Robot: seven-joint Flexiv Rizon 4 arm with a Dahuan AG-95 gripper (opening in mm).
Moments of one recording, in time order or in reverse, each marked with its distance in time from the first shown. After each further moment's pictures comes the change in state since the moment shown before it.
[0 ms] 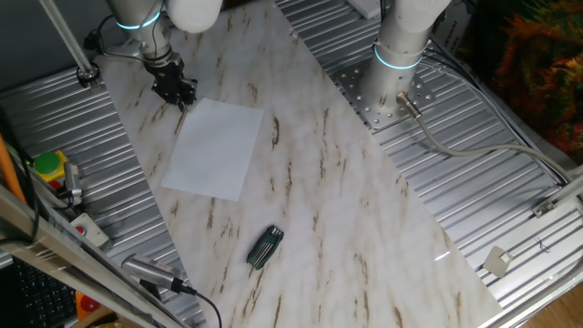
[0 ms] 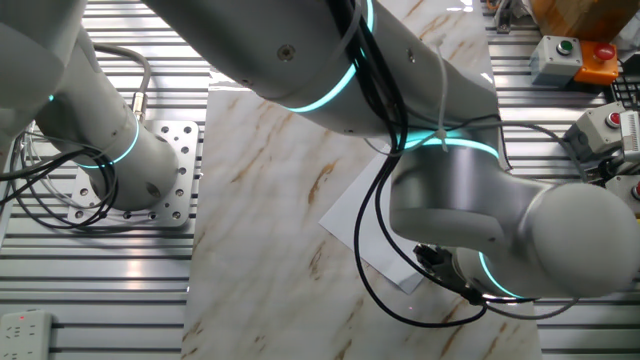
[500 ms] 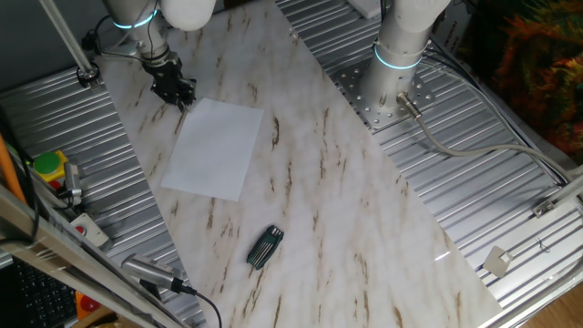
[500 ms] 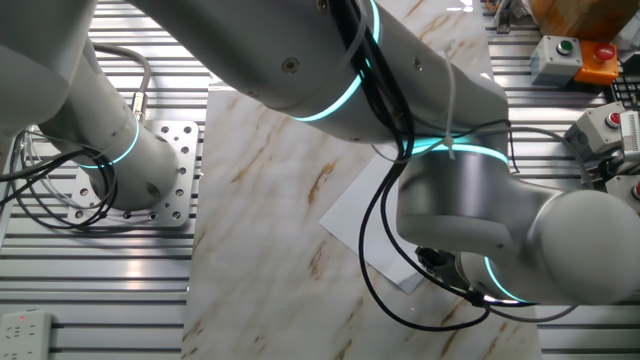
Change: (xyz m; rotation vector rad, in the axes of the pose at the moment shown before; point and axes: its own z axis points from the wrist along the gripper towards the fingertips) arm 0.000 0.001 0.001 -0.008 -0.007 -0.007
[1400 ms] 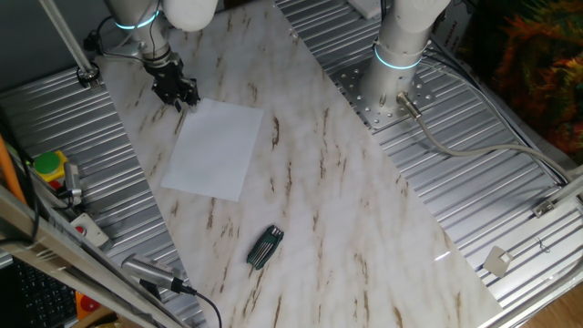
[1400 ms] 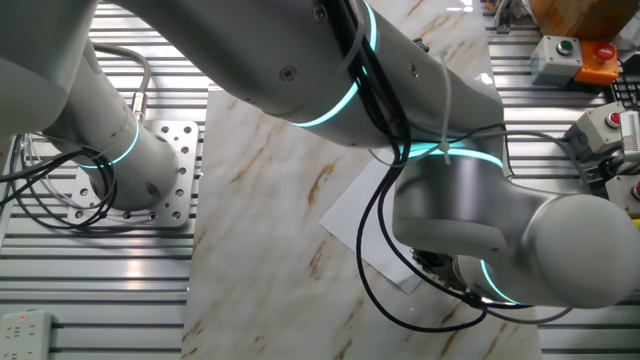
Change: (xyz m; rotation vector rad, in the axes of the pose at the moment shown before) arm 0.001 0.000 0.005 -0.002 -0.008 -0.003
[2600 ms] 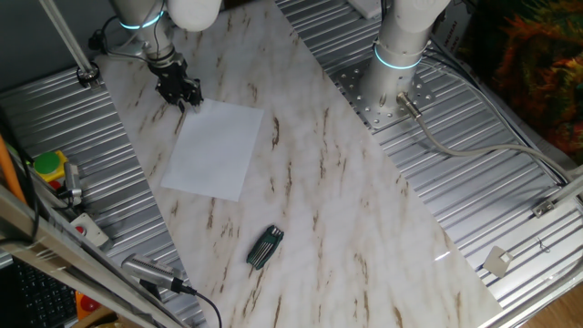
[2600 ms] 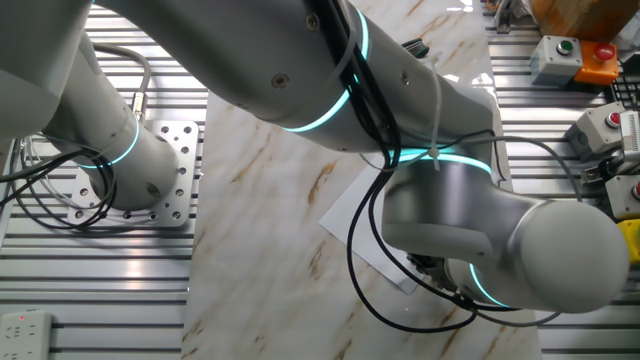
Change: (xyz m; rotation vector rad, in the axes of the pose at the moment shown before) arm 0.005 0.006 0.005 -0.001 -0.005 0.027
